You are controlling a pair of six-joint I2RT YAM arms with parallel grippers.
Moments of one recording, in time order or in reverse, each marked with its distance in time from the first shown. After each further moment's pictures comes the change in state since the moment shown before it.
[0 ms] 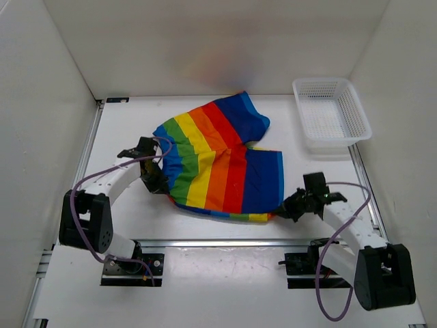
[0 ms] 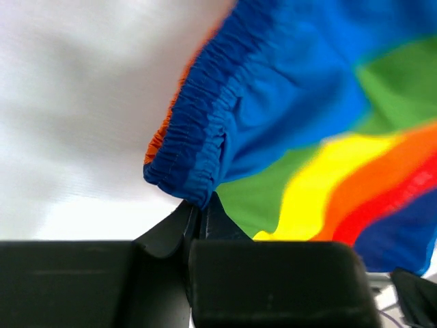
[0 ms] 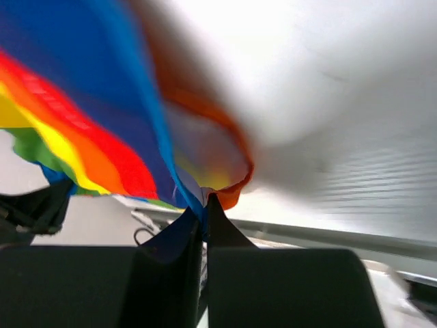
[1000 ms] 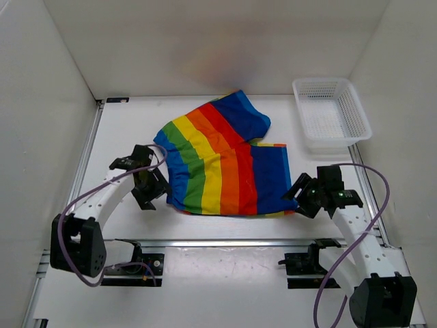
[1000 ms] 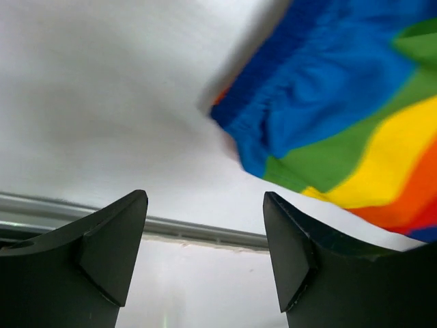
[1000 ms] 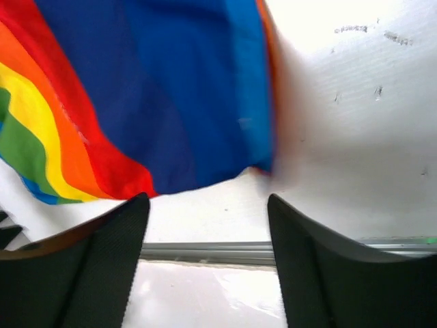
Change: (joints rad) left arm -0.006 -0.164 -0.044 -0.160 -0.009 0.004; right arm -0.097 -0.150 0.204 -0.230 0.197 -0.429
